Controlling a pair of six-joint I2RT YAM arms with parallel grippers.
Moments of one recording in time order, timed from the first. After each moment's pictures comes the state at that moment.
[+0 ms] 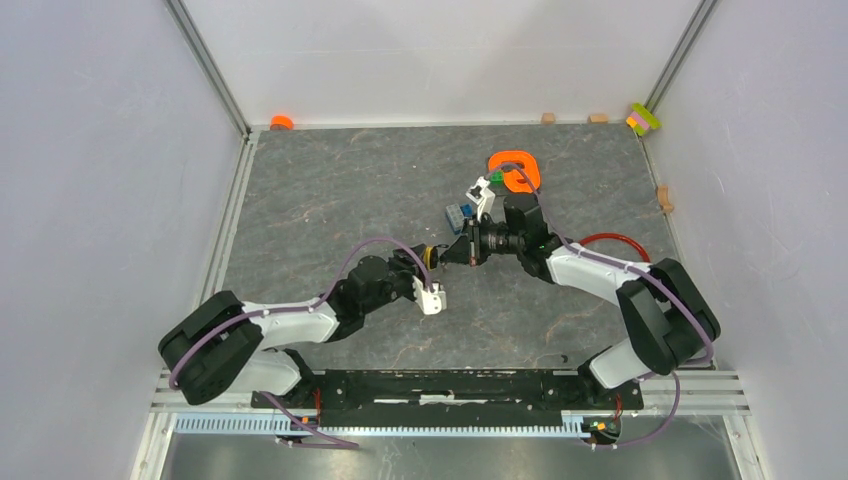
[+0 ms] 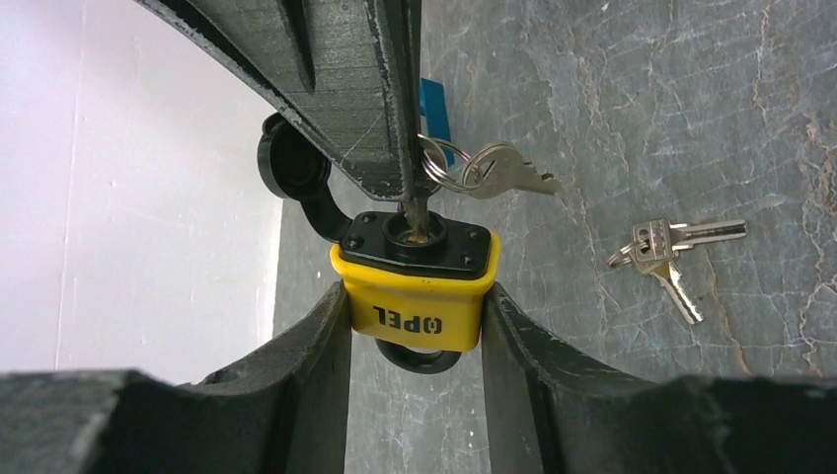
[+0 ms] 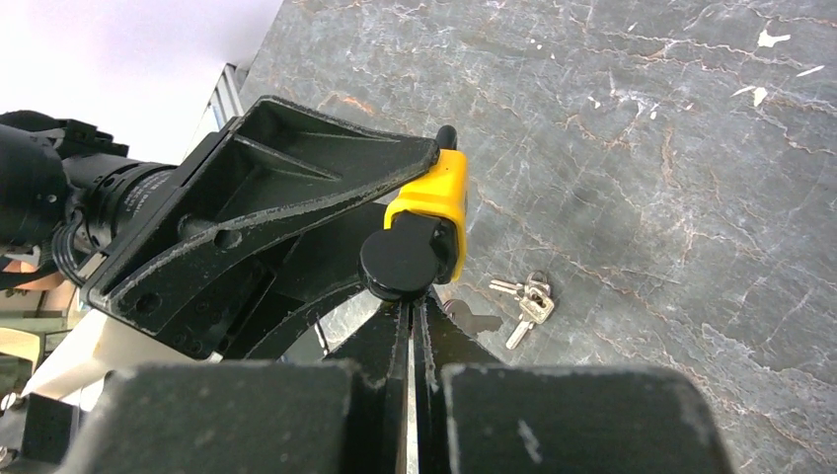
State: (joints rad) left arm -0.85 1.31 0.36 0.67 0.09 1.06; right arm 0.54 1.50 0.74 0.31 -0.72 0.49
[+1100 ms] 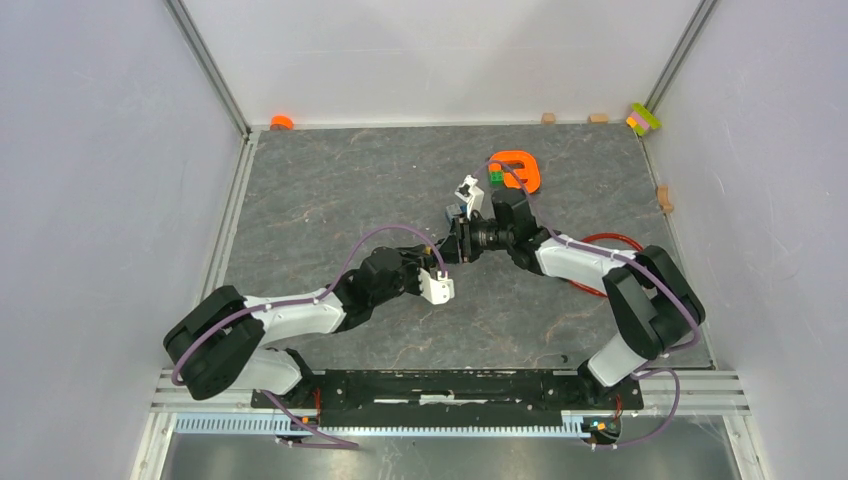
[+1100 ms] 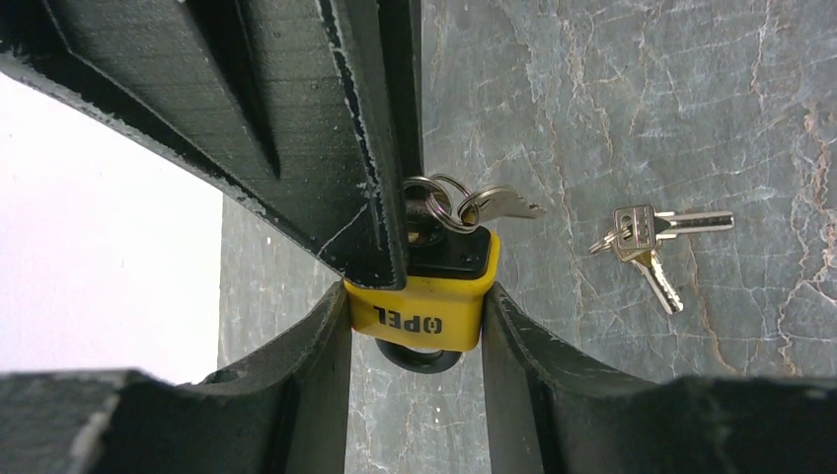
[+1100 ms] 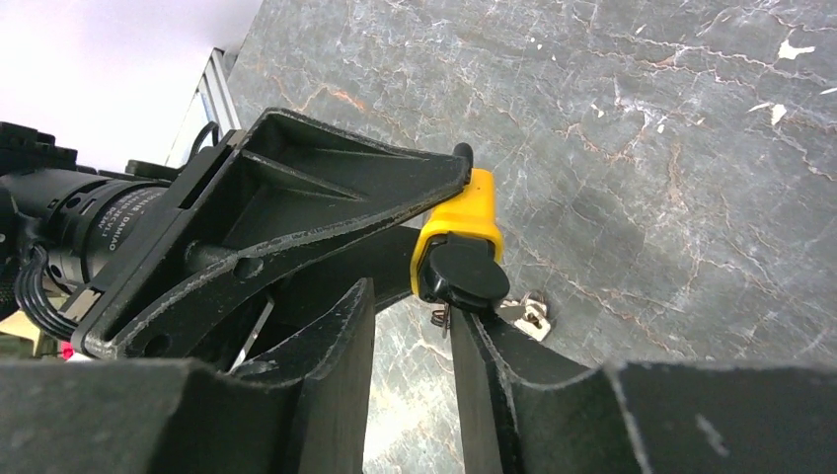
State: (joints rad) left arm -0.85 1.35 0.48 0.44 0.01 0.97; right arm 0.57 1.61 0.83 0.27 -0.71 0.47
